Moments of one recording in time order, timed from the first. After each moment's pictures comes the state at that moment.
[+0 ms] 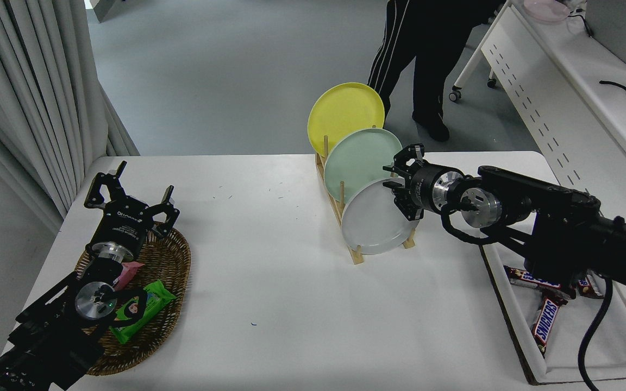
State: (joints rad) left arm -0.51 0.25 -1.06 -0.52 0.10 -0.57 -0.44; right arm 1.14 -0.31 0.08 0.92 0.17 -0.23 -0.12
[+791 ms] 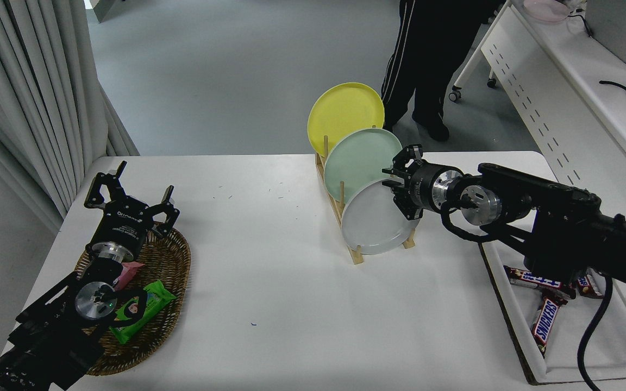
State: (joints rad) left arm -0.51 0.25 -1.06 -0.52 0.10 -0.57 -0.44; right arm 1.15 -0.31 0.08 0.92 0.17 -0.22 -0.14
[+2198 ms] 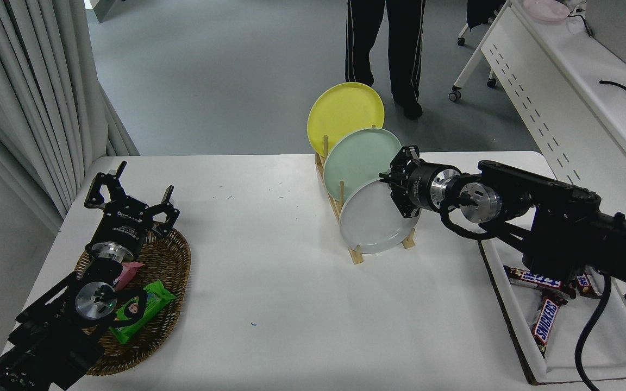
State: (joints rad) left arm -0.51 0.25 -1.06 -0.52 0.10 -0.57 -0.44; right arm 1.16 -0.31 0.11 0.92 0.18 -0.21 -0.19
